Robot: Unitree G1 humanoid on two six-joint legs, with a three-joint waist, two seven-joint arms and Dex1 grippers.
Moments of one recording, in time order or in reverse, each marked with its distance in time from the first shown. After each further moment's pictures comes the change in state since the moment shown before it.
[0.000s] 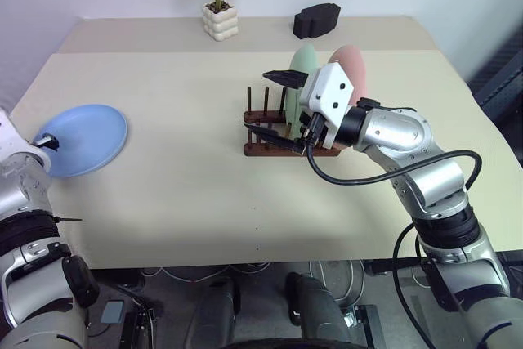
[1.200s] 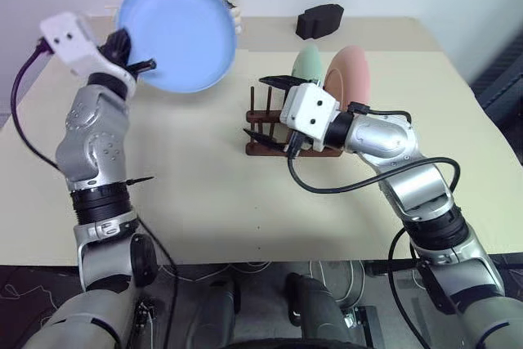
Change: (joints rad) left arm -0.186 -0.318 -0.244 -0.491 -0.212 -0.175 -0.212; right arm -0.017 0.029 0.082 0.047 -0.285 -0.120 -0.032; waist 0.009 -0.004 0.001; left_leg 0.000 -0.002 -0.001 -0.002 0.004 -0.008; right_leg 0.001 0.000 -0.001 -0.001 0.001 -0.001
